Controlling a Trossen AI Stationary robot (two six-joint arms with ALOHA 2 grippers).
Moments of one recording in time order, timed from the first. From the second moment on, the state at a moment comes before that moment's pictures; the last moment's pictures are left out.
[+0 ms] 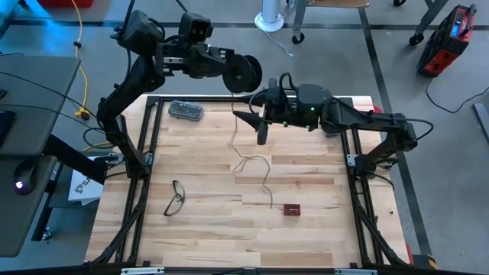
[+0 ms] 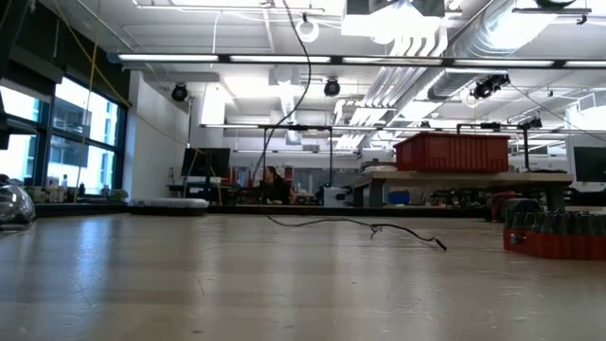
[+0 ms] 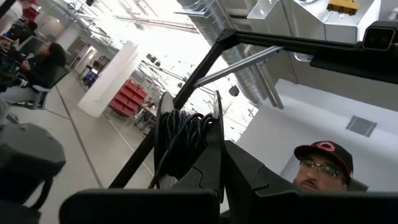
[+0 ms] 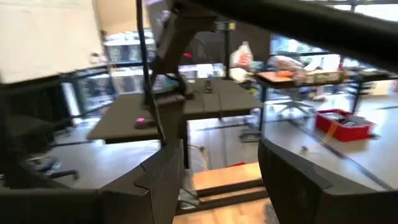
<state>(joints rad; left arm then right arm) 0.34 1.73 2.36 0.01 0.84 -1.13 -0.03 1.55 1.69 -0.13 0.16 0.02</state>
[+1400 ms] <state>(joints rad) 0.34 1.73 2.36 0.00 0.83 -1.12 -0.04 1.49 1.69 -0.20 0.01 0.04</state>
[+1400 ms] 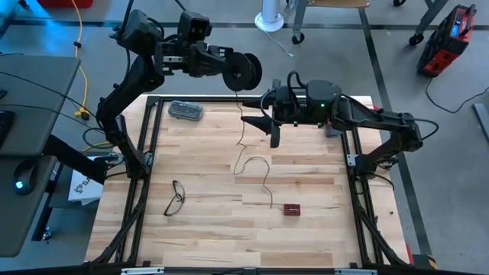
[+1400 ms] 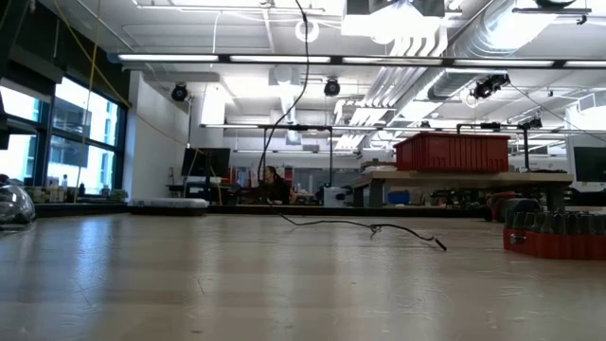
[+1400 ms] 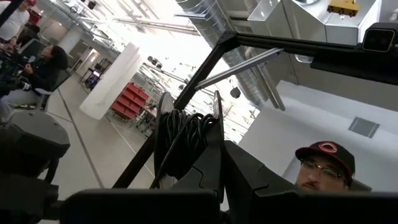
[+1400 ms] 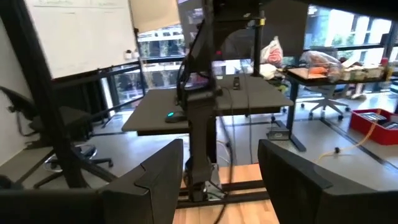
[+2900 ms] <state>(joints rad) 0.35 1.73 2.36 0.00 0.83 -1.11 -0.03 1.53 1.69 -0.20 0.05 0.01</state>
